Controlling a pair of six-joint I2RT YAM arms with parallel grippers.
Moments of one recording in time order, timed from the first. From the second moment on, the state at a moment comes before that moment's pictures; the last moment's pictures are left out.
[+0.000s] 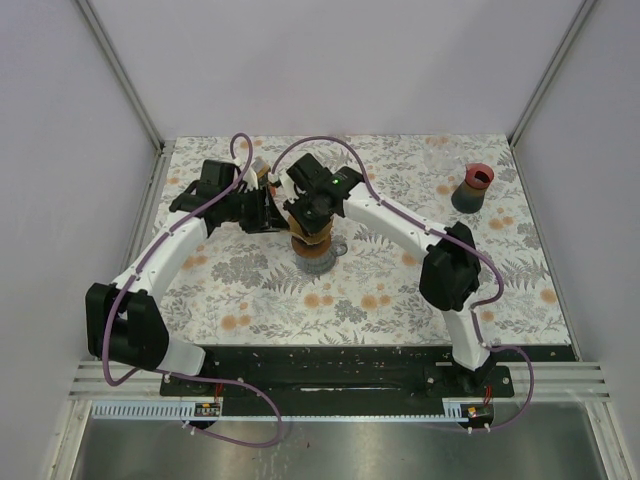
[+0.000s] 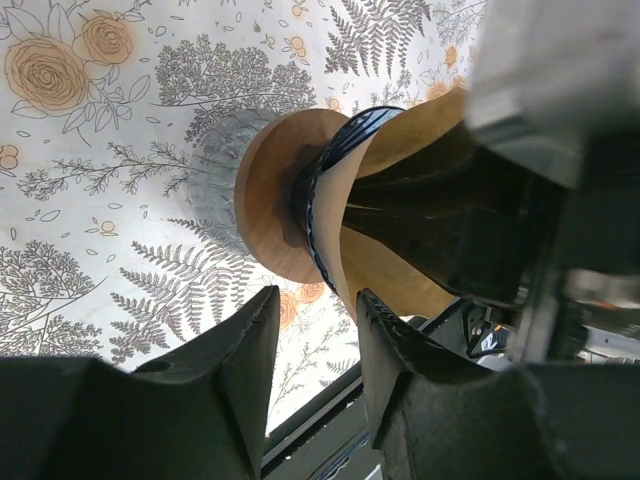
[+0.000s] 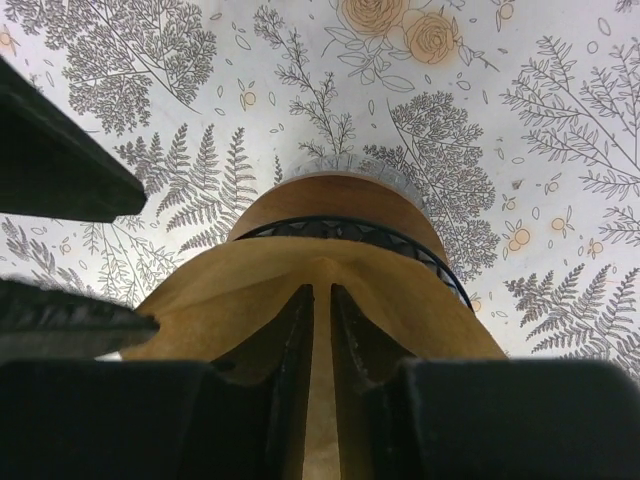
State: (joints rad) left arm -0.23 1.42 1.17 -0.58 0.58 -0.39; right arm 0.82 2.10 1.99 -0.90 -0.07 -0.02
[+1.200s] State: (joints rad) left arm -0.25 1.43 1.19 -0.60 0.51 -0.33; right arm 0.63 1.68 1.80 -0.81 -0.13 -0.04
